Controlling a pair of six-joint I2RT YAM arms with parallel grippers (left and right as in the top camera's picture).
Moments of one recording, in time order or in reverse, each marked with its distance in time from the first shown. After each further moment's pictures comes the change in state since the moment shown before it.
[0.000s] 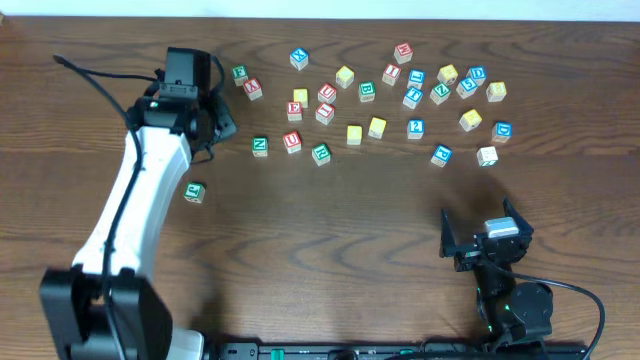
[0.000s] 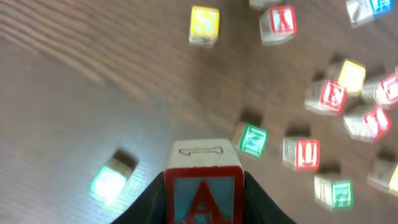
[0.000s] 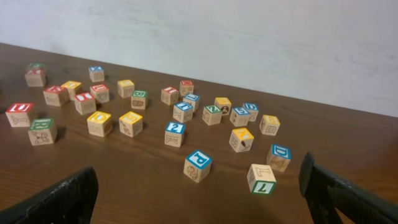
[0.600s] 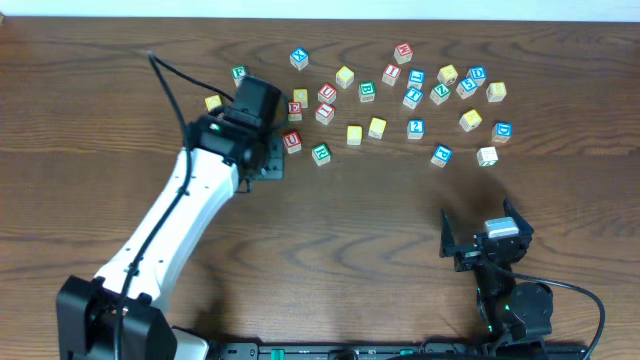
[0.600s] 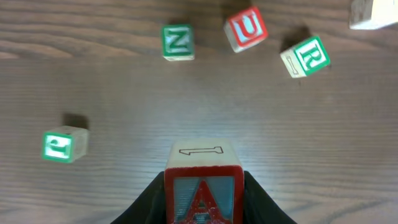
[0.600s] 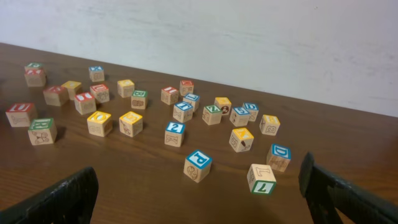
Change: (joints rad) left arm -0.269 -0.048 -0.069 -0.111 0.002 0.180; right arm 0.000 0.000 0.000 0.000 0.000 0.000
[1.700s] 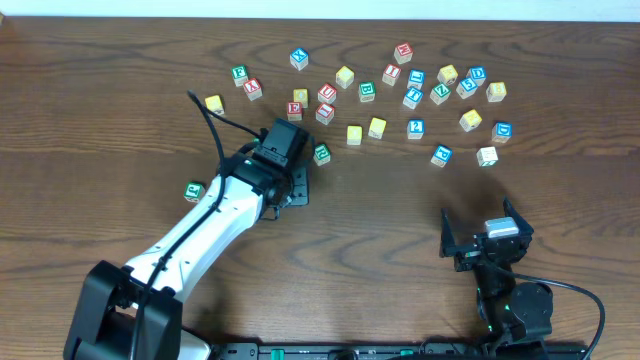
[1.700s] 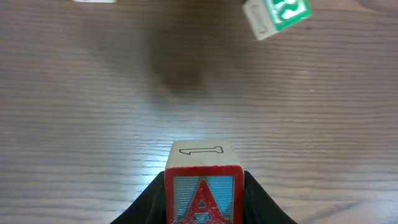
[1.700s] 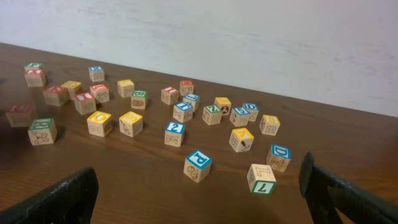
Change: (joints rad) left arm -0.122 0.000 -0.251 0.268 0.077 -0.191; right arm 0.000 0.000 0.000 0.000 0.000 0.000
